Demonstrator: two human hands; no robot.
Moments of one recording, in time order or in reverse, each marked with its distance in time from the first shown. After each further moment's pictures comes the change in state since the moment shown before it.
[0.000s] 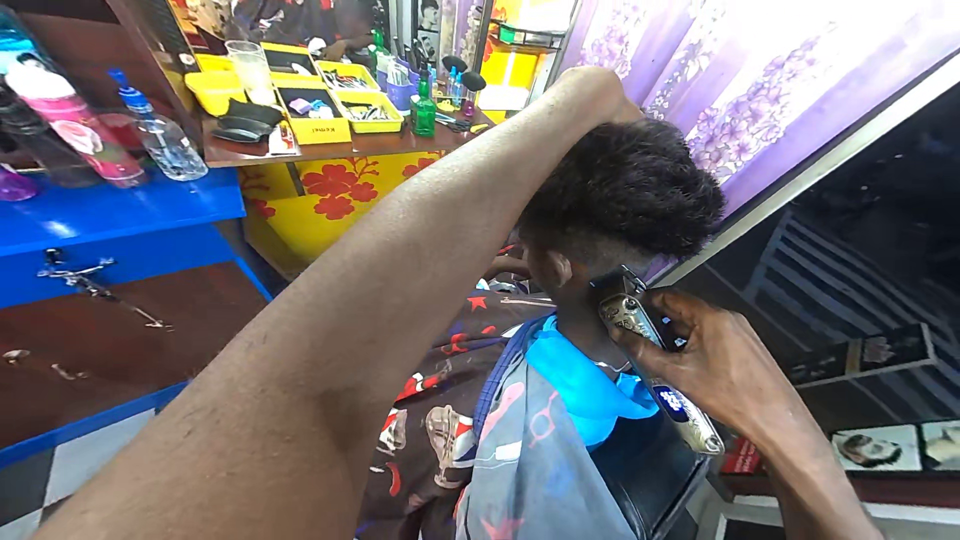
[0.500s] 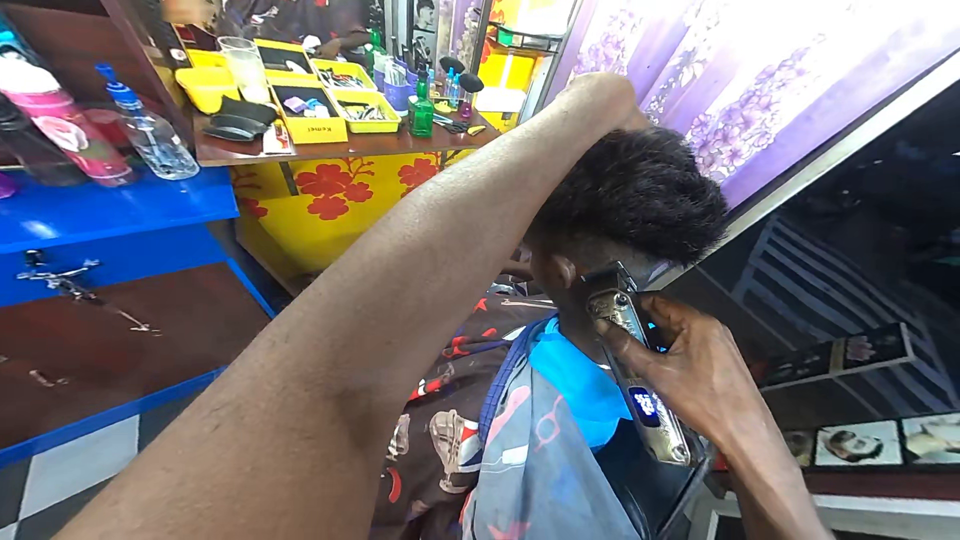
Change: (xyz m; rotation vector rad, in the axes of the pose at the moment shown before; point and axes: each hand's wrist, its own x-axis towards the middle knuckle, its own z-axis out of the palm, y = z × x) left_hand -0.121 0.007 -0.058 -0.087 -0.155 -0.019; right_hand -0.006 -0.034 0.014 0.167 0.037 0.131
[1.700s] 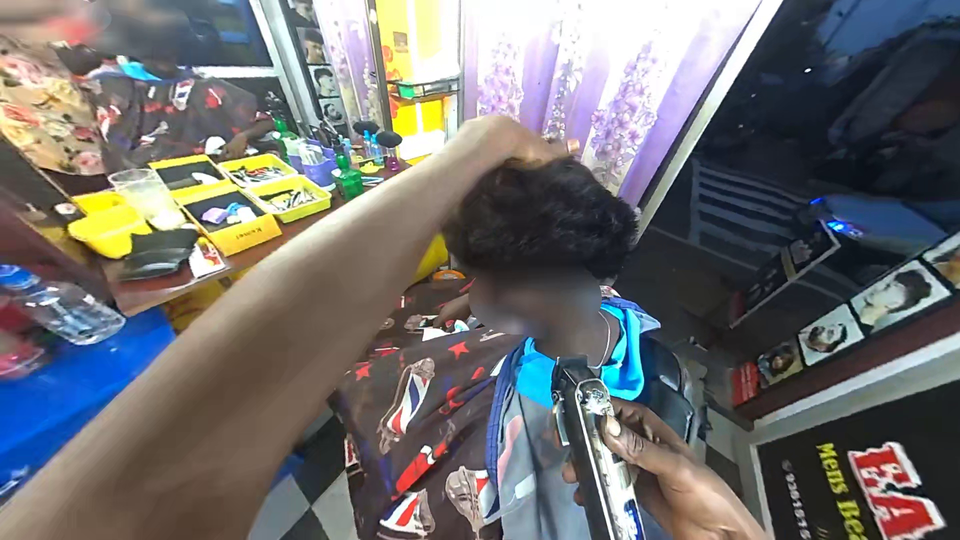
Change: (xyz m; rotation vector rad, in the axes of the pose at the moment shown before) left_hand 0.034 0.006 -0.012 0.165 -0.136 0.156; right_hand -0.089 0.014 0.037 1.609 -0.447 0.199
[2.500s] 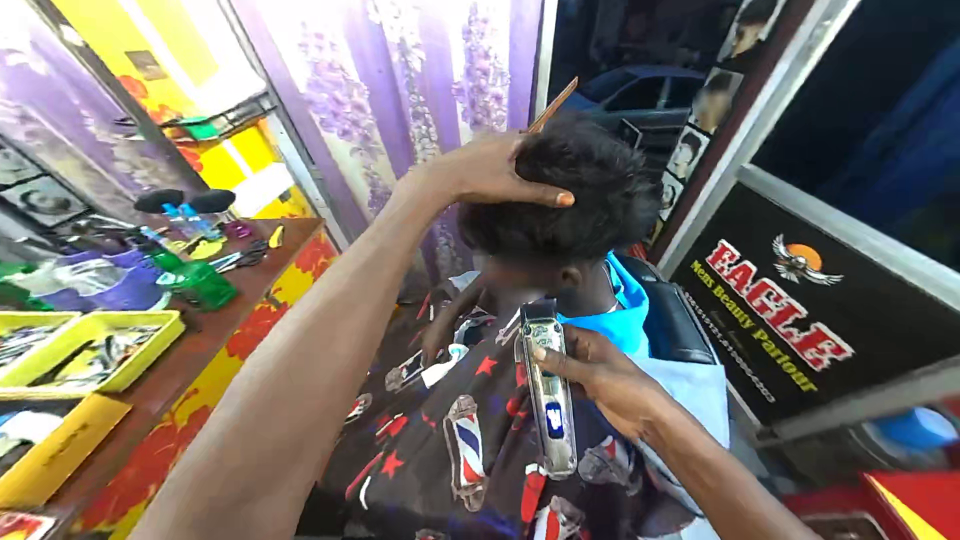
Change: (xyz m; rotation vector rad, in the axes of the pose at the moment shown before) left_hand 0.042 -0.051 0.027 -0.197 -0.020 1.237; right_hand 0.130 0.050 0.131 -0.210 0.818 -0.116
